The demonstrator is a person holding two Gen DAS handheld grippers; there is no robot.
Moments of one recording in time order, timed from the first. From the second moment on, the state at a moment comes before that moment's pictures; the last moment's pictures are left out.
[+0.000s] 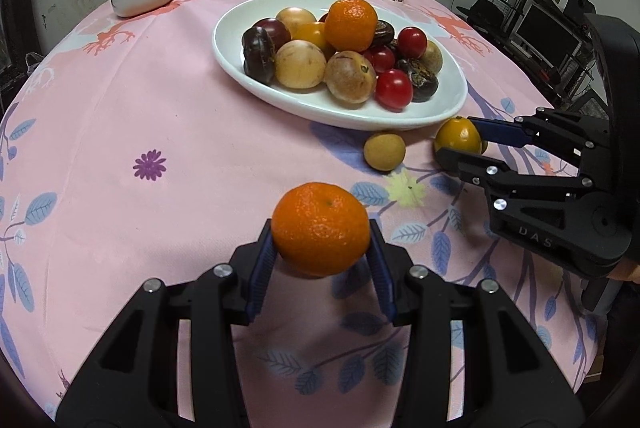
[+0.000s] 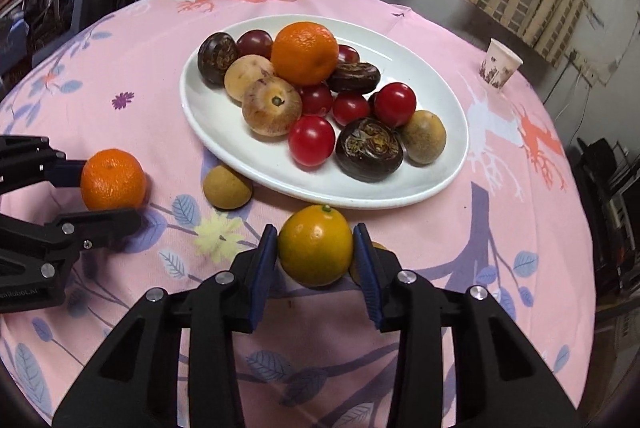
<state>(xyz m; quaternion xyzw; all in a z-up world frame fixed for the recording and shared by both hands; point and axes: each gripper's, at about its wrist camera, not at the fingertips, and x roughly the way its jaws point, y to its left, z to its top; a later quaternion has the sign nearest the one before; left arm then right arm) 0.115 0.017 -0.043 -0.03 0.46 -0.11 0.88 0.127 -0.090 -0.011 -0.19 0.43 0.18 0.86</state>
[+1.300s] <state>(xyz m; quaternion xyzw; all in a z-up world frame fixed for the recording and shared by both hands) 0.192 -0.004 0.017 -0.01 0.43 -0.11 0.90 0.172 -0.122 0.051 -0.05 0.40 0.25 0.88</state>
